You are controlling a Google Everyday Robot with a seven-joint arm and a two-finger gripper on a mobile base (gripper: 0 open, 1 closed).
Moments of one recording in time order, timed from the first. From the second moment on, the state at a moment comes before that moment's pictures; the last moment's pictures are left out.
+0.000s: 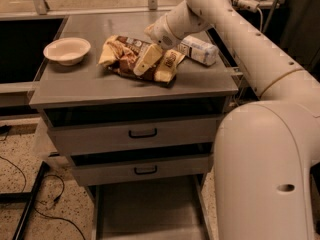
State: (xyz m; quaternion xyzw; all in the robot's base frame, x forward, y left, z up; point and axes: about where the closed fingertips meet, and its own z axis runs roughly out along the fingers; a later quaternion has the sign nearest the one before) arm 0.760 0.050 0.871 -0.63 0.65 0.20 0.38
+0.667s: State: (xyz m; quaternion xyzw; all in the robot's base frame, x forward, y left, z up) arm 0.737 0.052 0.855 -0.61 0.71 0.15 0.32
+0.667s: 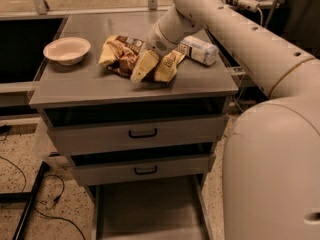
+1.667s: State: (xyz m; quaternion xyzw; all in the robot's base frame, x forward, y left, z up) arm 0.737 0.053 0.855 -0.61 0.71 0.15 0.32
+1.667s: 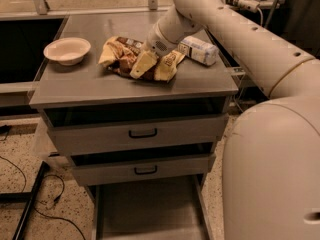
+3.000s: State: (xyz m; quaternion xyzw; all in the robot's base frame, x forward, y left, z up) arm 0.737 0.053 0.855 -0.61 0.71 0.15 0.32
